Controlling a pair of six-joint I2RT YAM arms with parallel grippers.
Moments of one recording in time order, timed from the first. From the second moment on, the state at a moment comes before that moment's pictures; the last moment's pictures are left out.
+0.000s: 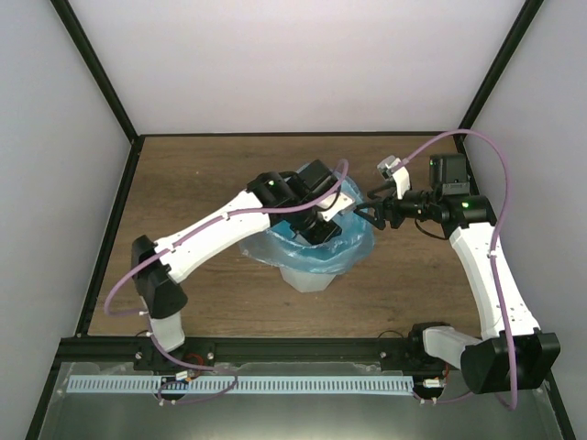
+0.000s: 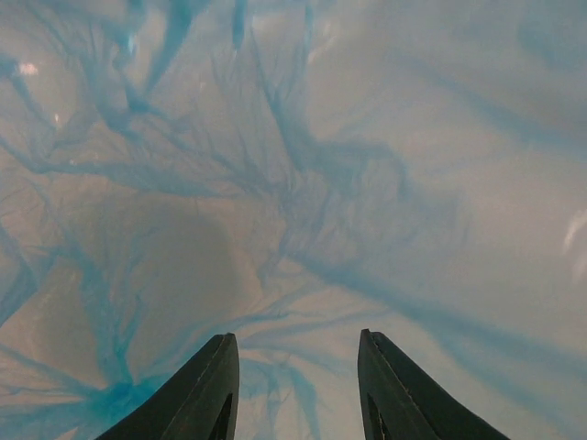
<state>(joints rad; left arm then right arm) -0.96 1.79 1.83 -1.12 0.27 -0.15 0.09 1.14 1.19 -0.84 -0.85 -0.35</state>
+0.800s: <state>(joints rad) -0.95 1.64 1.96 -0.93 0.26 -0.20 0.08 1.13 1.29 -0.92 -0.87 -0.34</state>
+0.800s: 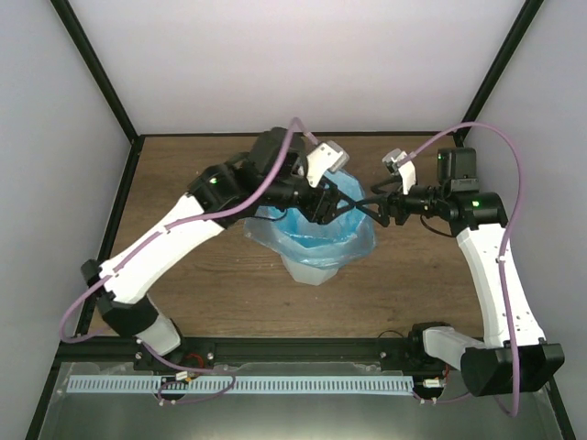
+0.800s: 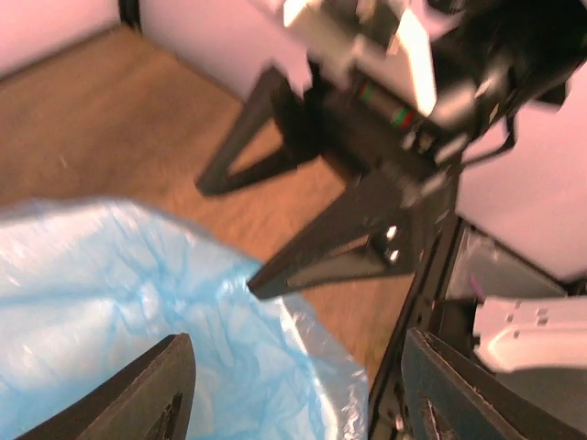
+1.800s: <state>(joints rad) -0.21 1.04 0.98 -0.58 0.58 -0.48 -0.18 1.02 1.06 -1.13 -0.87 -0.80</state>
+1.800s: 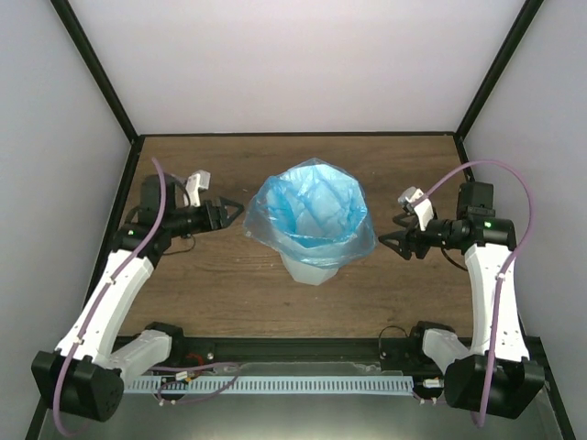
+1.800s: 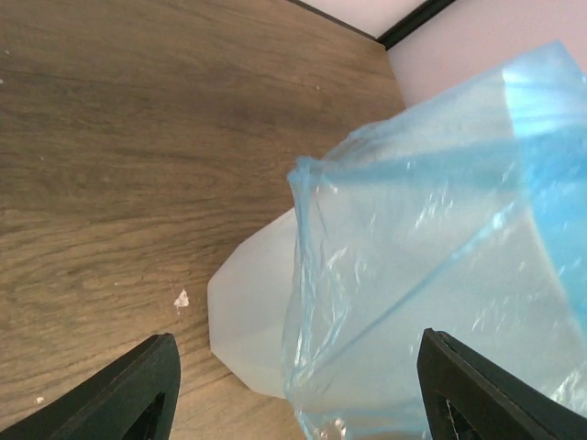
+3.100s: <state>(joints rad) -0.53 1.23 0.76 0.17 0.54 -0.13 0.03 1.35 1.11 -0.78 -0.88 -0.65</state>
